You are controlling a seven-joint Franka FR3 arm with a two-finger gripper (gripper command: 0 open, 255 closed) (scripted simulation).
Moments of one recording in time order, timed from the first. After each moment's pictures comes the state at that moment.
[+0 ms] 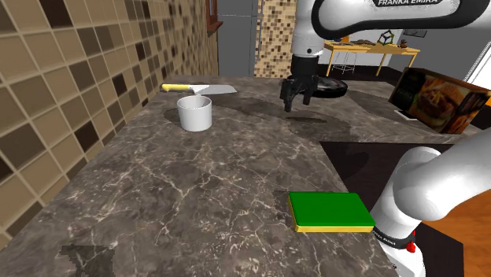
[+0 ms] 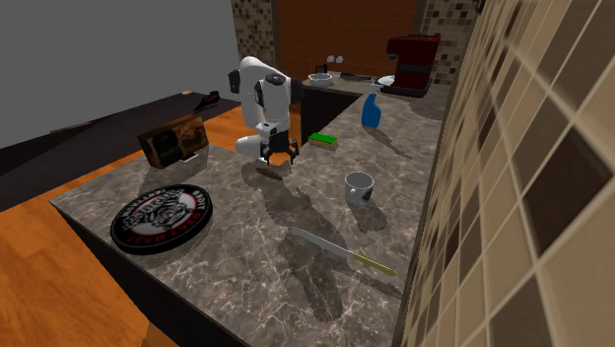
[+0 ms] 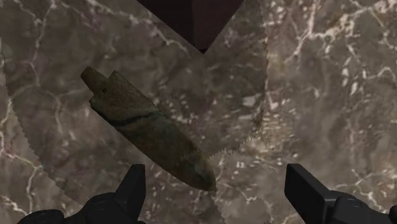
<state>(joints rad) 0.05 -0.55 0.06 -2.20 0.02 1.62 0.26</state>
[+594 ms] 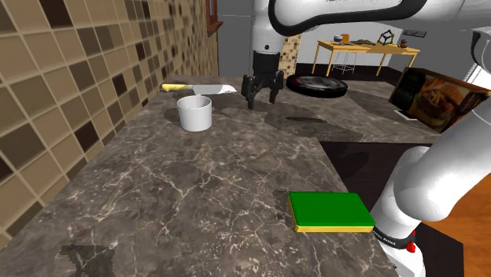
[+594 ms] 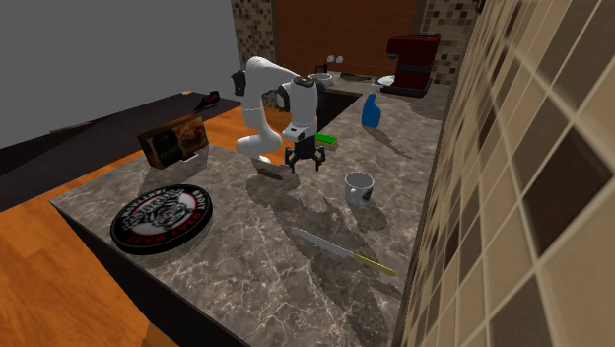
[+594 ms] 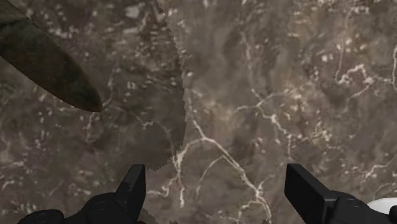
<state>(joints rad) 0.08 -0.28 0.16 -1.95 0.05 1.69 0.41</state>
